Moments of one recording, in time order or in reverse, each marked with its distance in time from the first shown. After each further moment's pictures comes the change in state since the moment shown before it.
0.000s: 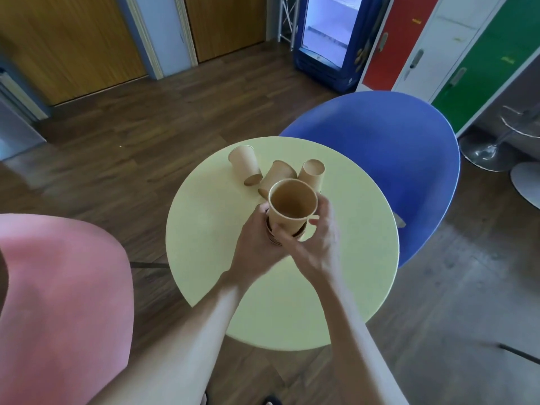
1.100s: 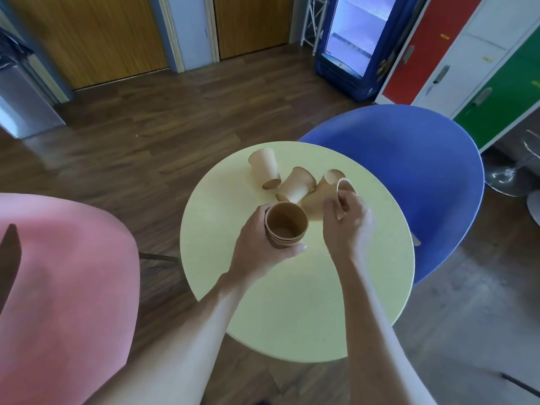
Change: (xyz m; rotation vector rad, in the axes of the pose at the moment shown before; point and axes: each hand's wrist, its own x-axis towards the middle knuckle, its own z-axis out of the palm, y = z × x) left_hand 0.005 -0.014 -0.028 0.032 0.103 -0.026; right_hand 0.056 0.006 0.011 -0.200 0.197 0.027
